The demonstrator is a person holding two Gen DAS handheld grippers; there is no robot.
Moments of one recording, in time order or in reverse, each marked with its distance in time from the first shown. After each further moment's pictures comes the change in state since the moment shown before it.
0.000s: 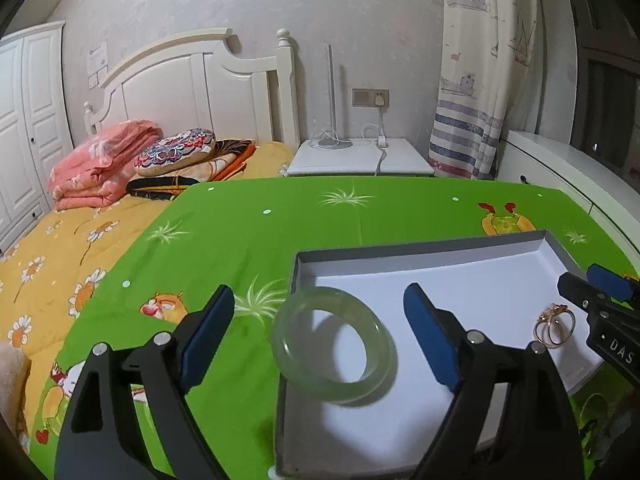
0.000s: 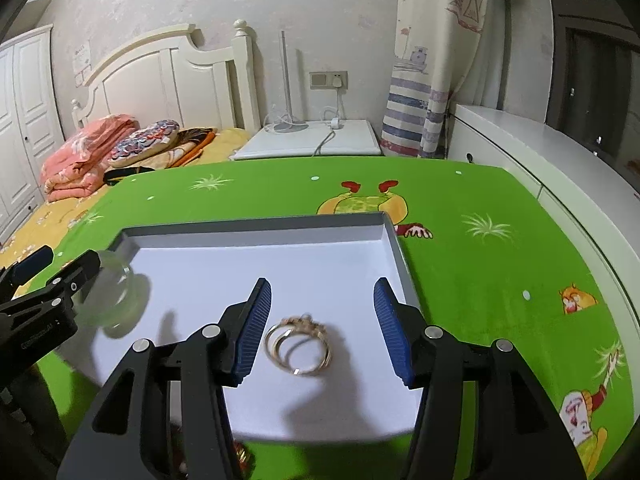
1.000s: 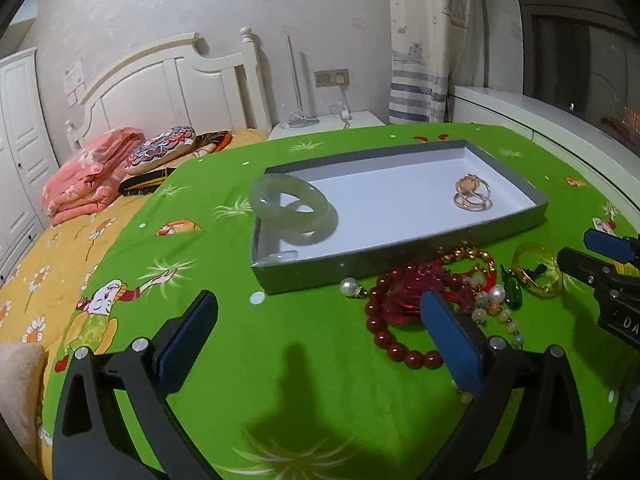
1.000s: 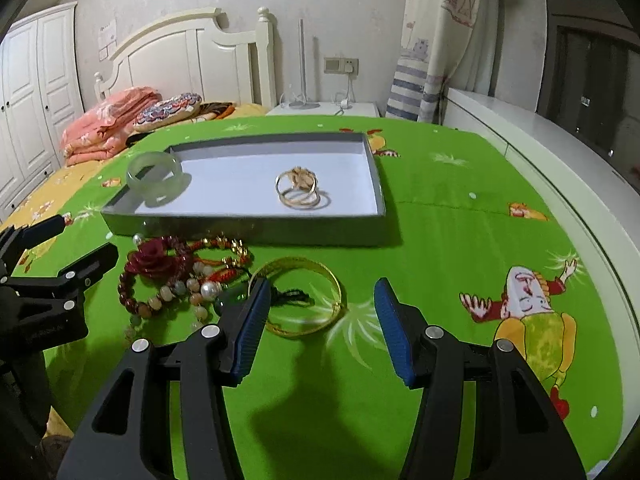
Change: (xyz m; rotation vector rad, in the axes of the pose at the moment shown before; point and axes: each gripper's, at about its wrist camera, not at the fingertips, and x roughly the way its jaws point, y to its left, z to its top) left arm -0.103 -0.031 -0.093 0.149 0.053 -0.054; right arm -0.089 -0.018 -0.097 -0.074 0.054 0.011
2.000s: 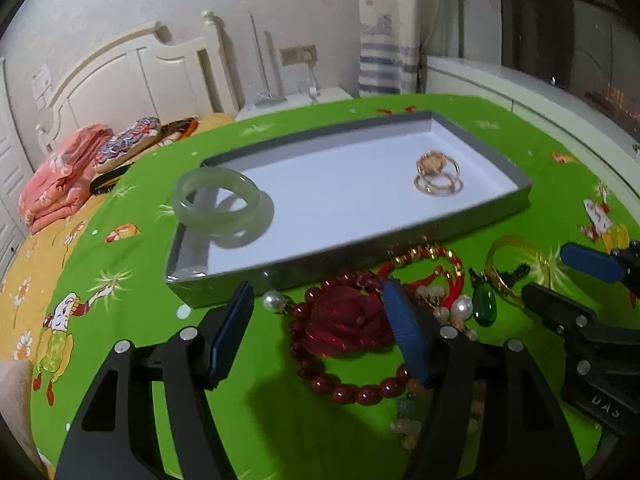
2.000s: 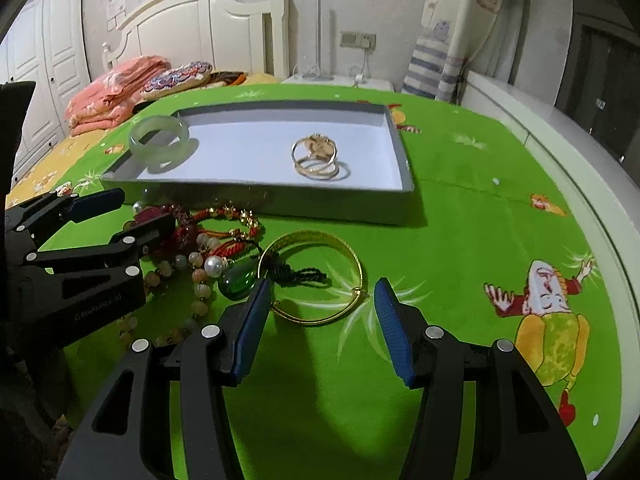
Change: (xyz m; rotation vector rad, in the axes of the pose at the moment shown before) left arm 0.041 -0.041 0.016 0.063 0.103 -0.072; right arm 0.022 0.010 0.001 -0.046 0.119 0.028
